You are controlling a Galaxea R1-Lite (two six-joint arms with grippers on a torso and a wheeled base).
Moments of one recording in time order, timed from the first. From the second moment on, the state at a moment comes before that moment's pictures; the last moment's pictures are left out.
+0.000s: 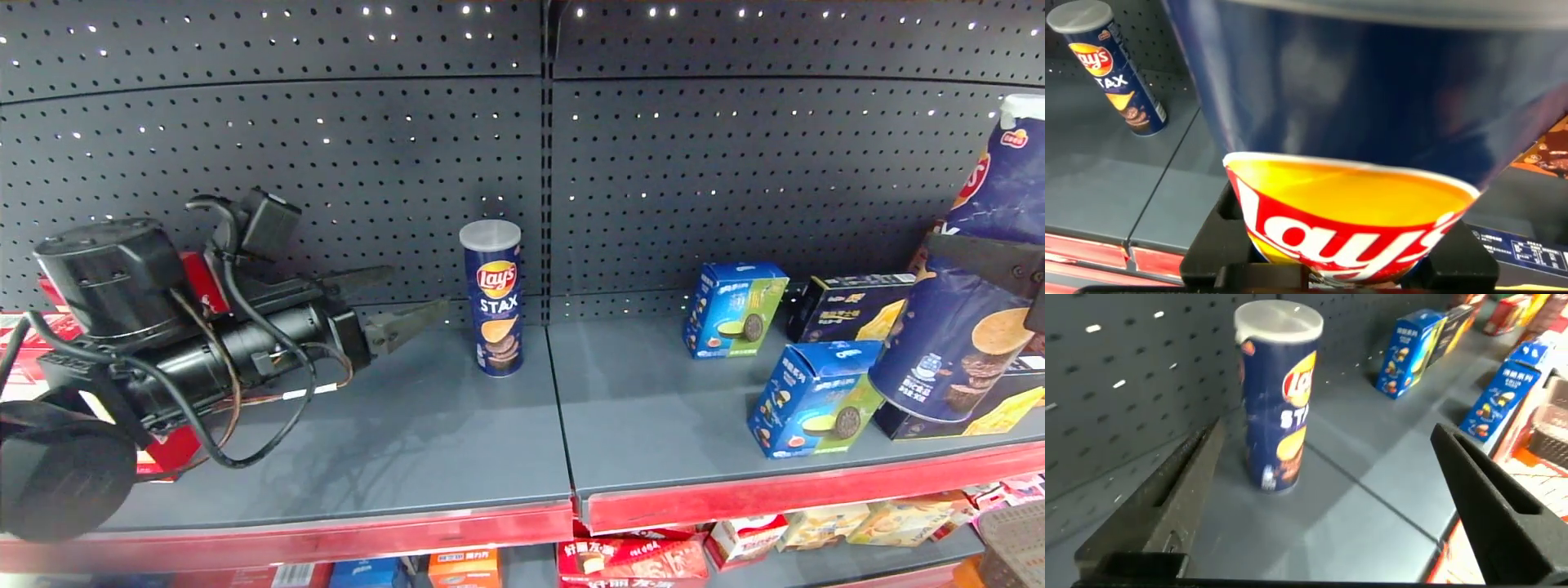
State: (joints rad) left arm -0.21 1.68 -0.71 -0.99 -0.57 -0.07; right arm 0.34 1.12 -0.93 -0.13 -0.10 -0.06
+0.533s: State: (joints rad) left arm -0.20 1.84 -0.88 -0.99 -0.72 -0.15; right arm 0.36 1.12 -0.94 -0.13 -0.10 -0.06
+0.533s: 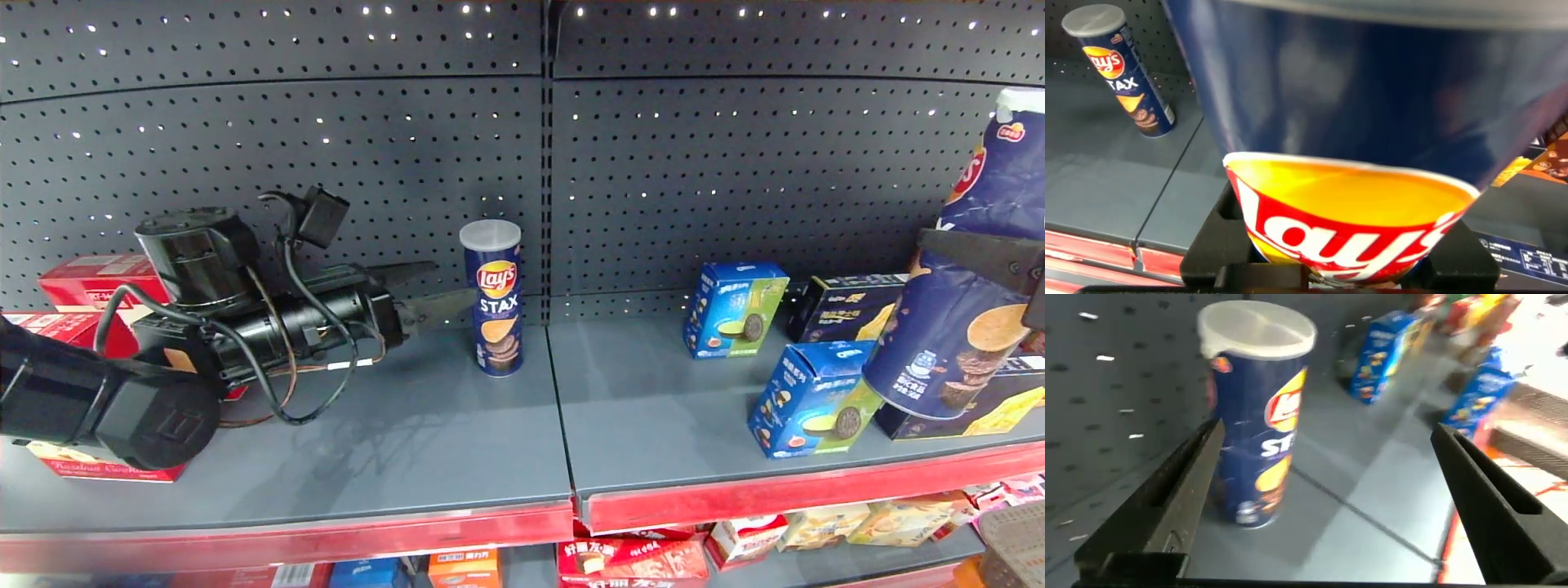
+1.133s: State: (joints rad) left arm -0.17 2.01 -1.02 -1.00 -0.76 -0.13; right arm 0.40 1.16 -1.04 -0.11 -0.10 -0.06
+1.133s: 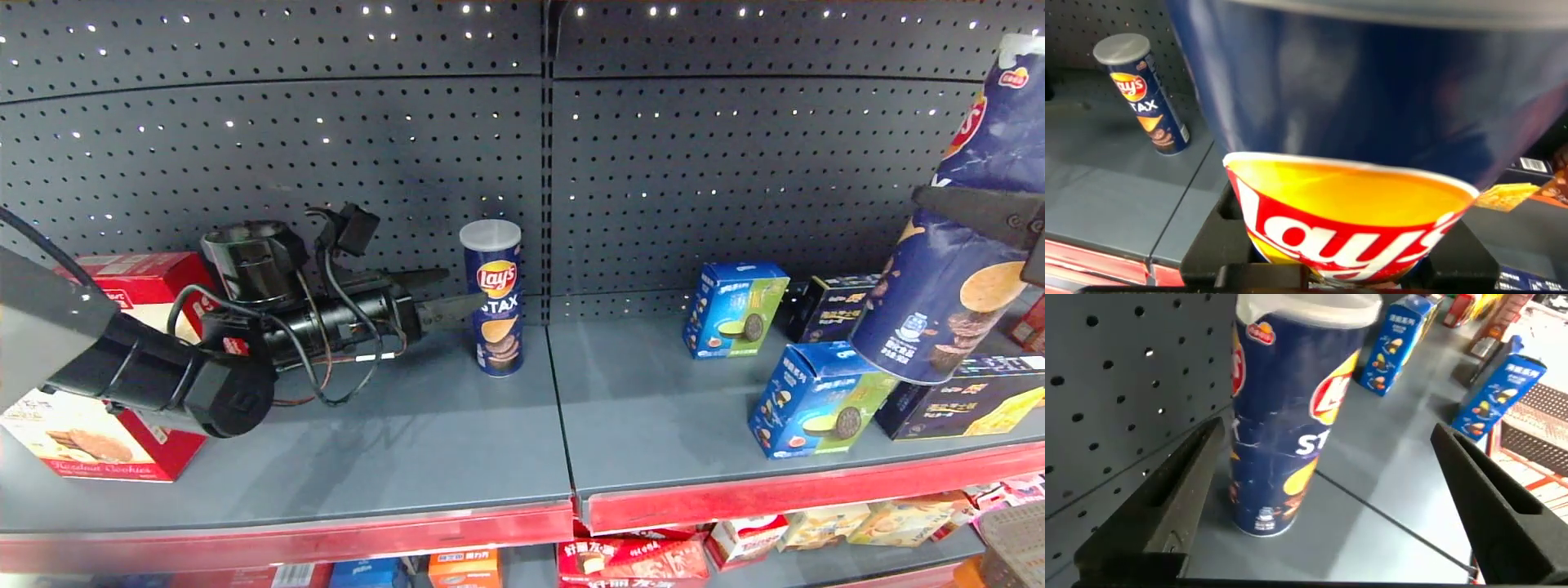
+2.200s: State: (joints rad) left arm -0.17 2.25 -1.32 -0.98 -0.76 -0.12; right arm 0.54 1.24 -1.06 -0.12 -0.11 -0.06
